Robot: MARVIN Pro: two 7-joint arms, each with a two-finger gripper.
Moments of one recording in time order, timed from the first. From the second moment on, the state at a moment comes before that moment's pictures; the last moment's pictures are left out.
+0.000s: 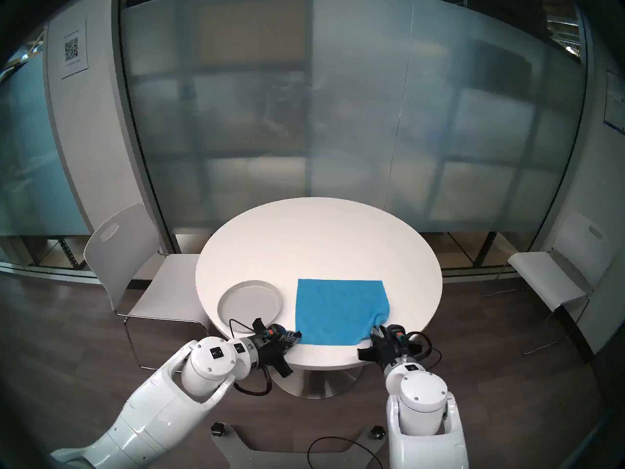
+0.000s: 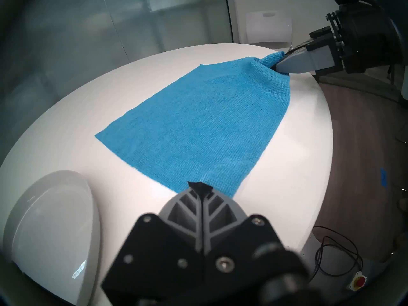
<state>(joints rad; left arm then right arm) 1.62 -1.22 -1.11 -1.68 0.15 0.30 -0.44 -1.97 -1.64 1.70 -1.89 -0.19 0.30 0.21</state>
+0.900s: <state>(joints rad) 1.64 -1.22 -1.11 -1.69 0.17 0.29 -0.45 -1.95 -1.63 1.65 -1.91 -0.23 0.30 0.26</state>
